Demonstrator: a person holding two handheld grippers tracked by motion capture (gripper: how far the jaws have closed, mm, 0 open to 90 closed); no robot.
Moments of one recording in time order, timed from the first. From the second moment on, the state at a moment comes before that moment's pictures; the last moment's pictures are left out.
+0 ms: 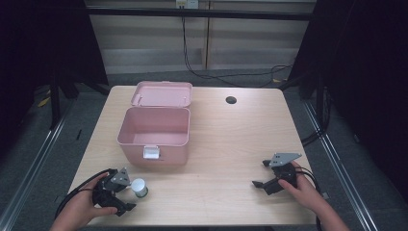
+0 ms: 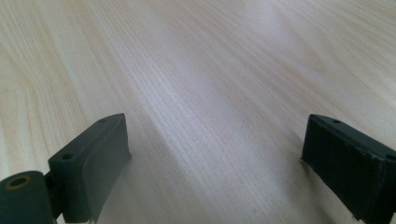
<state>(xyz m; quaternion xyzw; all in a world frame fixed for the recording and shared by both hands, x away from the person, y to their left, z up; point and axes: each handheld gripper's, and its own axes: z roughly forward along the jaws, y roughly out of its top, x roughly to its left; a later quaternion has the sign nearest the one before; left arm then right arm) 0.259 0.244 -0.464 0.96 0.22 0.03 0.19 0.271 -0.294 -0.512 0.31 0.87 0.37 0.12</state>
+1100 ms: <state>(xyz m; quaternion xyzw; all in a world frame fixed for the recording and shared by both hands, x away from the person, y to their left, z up) 0.295 0.185 -0.435 0.97 0.22 -0.04 0.07 0.272 -0.294 -0.512 0.31 0.87 0.37 0.12</state>
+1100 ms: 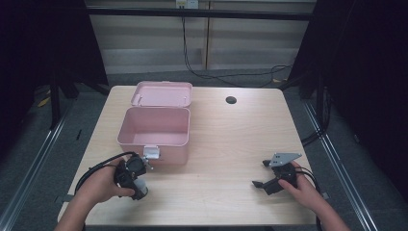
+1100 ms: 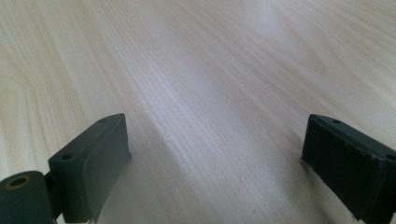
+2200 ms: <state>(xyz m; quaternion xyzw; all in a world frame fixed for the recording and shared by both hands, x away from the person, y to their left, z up) 0.303 0.187 -0.373 0.95 0.30 -0.09 0.01 0.272 -0.294 -0.512 0.31 0.87 0.37 0.12</state>
